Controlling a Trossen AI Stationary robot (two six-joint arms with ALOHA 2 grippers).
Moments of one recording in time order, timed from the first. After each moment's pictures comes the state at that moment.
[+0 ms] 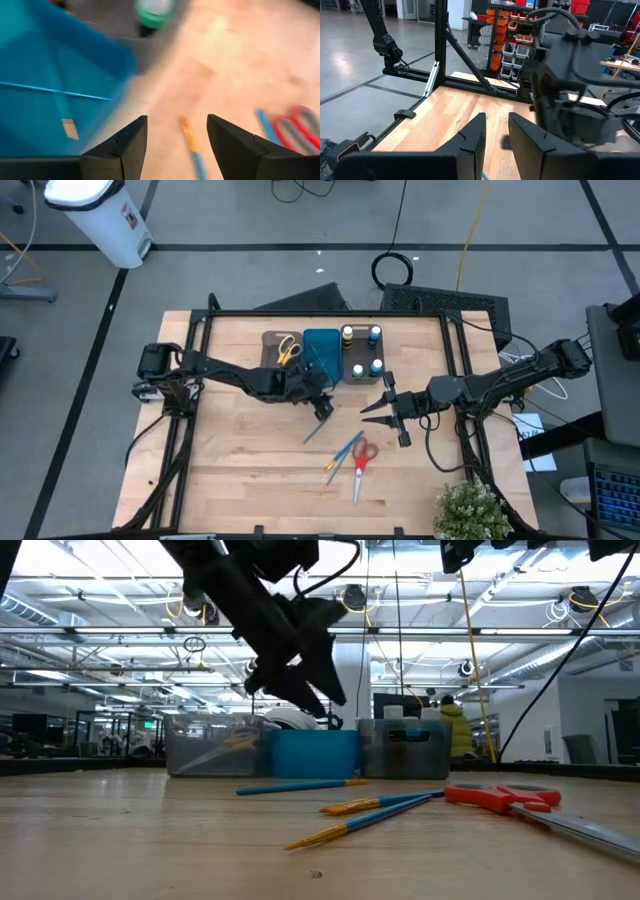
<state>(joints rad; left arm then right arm) -0.02 1.77 1.11 -0.12 -0.25 -0.52 0.26 1.04 0.60 0.39 0.06 -0.10</state>
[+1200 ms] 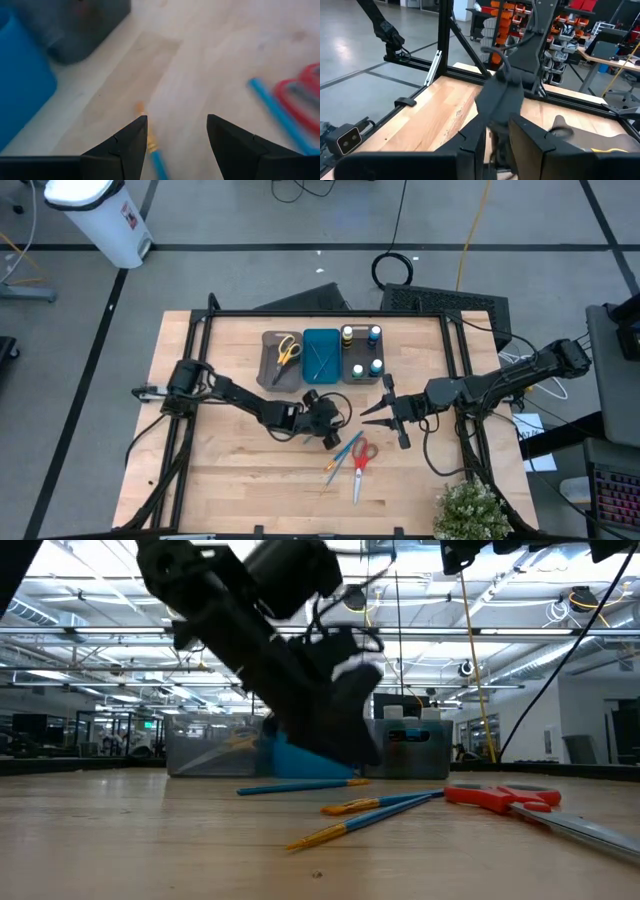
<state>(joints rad) -0.19 2.03 1.11 0.19 -0.45 -0.43 0.27 1.05 0.60 0.36 0.05 -0.14</state>
